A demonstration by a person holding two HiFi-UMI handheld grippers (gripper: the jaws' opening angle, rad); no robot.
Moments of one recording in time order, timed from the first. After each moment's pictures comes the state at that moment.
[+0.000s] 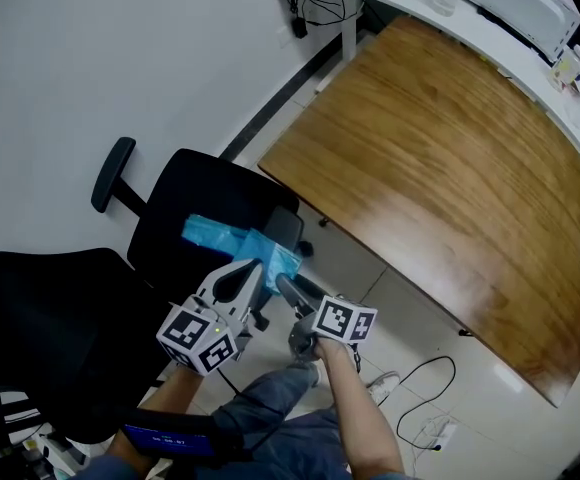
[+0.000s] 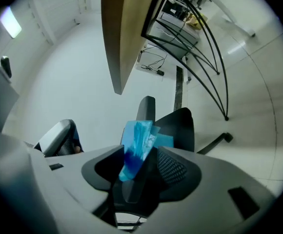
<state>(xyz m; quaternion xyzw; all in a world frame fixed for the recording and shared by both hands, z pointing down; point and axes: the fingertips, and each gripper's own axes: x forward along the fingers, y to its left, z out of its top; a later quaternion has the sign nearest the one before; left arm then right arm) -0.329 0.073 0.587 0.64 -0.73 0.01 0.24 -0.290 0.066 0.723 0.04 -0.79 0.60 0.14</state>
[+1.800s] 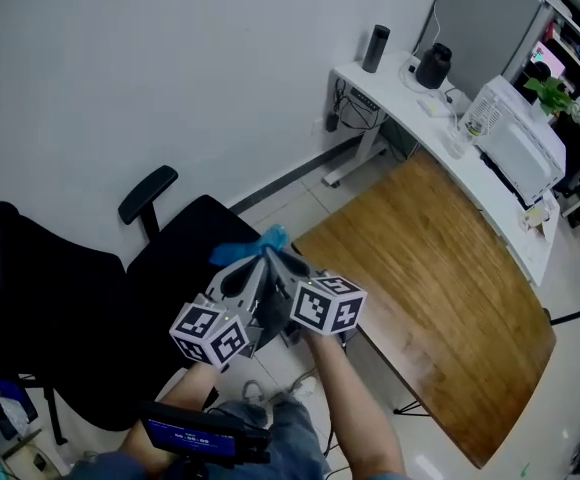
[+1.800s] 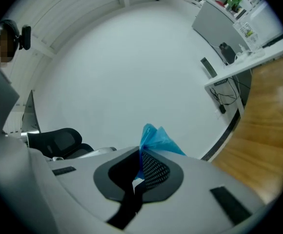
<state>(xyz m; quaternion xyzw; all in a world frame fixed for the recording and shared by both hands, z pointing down) -0.420 0.070 0.438 0.53 -0.82 -0.16 0.16 -0.436 0.040 0.457 -0.09 -0.94 0.31 0.13</state>
